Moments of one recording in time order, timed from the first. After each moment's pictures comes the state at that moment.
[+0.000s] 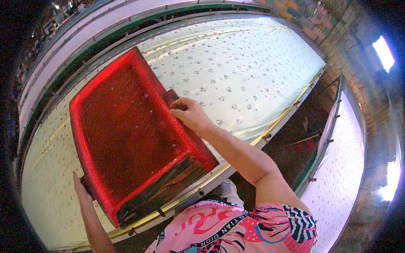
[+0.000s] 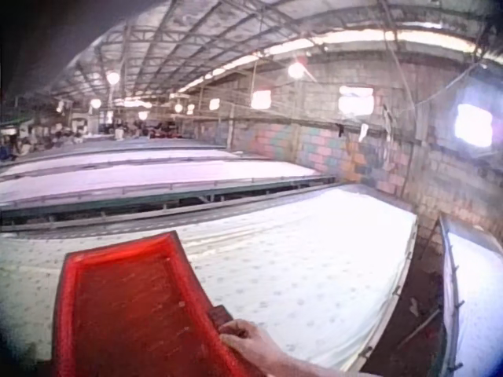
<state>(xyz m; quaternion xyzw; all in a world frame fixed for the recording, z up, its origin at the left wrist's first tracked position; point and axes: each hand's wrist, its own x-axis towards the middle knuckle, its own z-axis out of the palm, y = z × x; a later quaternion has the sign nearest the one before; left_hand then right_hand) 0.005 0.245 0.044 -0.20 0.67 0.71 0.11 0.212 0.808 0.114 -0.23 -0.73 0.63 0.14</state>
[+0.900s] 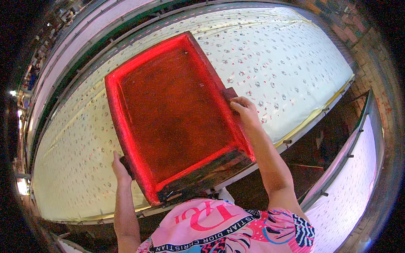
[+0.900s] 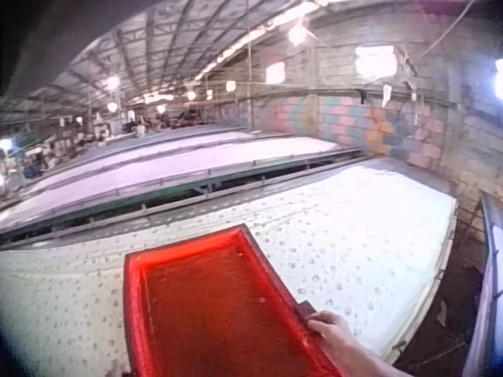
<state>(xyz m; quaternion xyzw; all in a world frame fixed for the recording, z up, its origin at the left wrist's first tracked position) 0.187 0.763 0.016 -0.22 0.71 0.66 0.04 0.374 1.284 0.034 -0.32 -0.61 0.70 0.19</state>
